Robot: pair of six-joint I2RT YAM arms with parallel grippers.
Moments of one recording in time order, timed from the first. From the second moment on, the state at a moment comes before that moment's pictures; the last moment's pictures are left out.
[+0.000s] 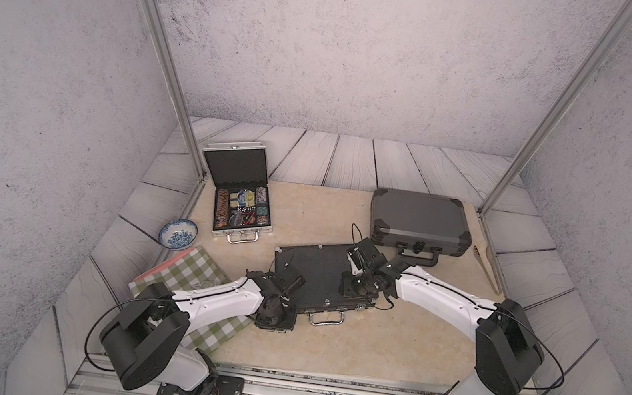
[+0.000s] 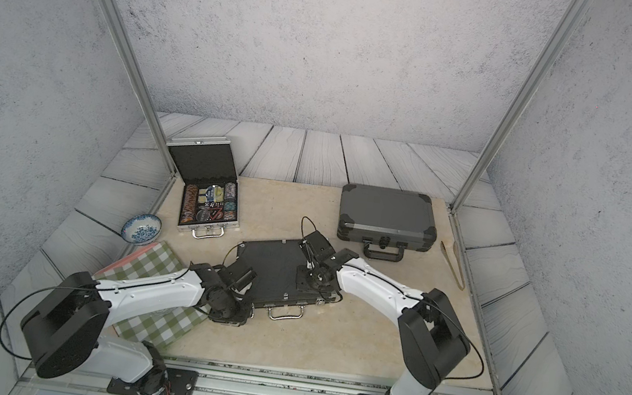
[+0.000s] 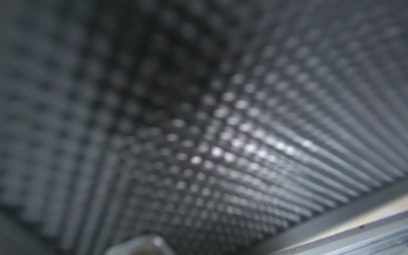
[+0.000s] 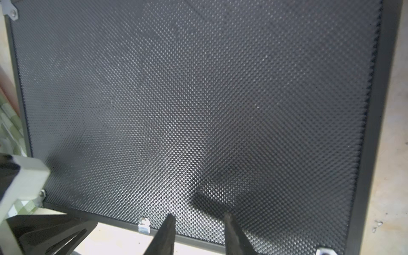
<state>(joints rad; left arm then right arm) -0.74 1.40 0.71 -0.69 0.13 -0.66 0.77 1.66 1.17 -0.65 -0.09 0.58</state>
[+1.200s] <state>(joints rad) -0.84 1.17 0.68 -0.63 -0.02 -1.37 0.74 1.66 1.12 -0.58 -0.13 0.59</state>
